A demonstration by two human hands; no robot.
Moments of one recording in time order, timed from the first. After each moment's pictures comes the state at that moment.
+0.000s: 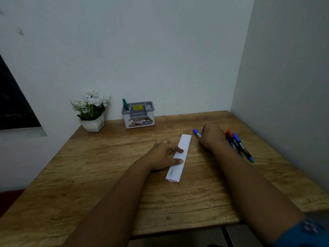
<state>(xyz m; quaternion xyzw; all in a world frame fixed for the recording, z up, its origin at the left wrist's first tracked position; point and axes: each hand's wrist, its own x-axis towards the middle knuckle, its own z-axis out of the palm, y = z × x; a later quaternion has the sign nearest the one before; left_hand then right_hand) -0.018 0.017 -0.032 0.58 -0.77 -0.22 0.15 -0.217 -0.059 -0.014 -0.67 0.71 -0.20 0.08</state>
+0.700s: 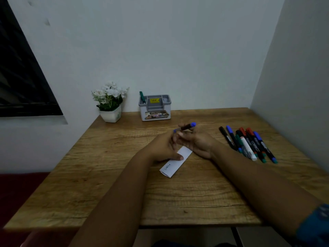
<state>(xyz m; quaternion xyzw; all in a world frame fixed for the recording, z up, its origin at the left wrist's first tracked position) 0.019 0.035 -0.021 0.59 -0.71 -0.29 0.27 -0.143 -0.026 -0.030 -0.47 0.28 -0.38 0.75</state>
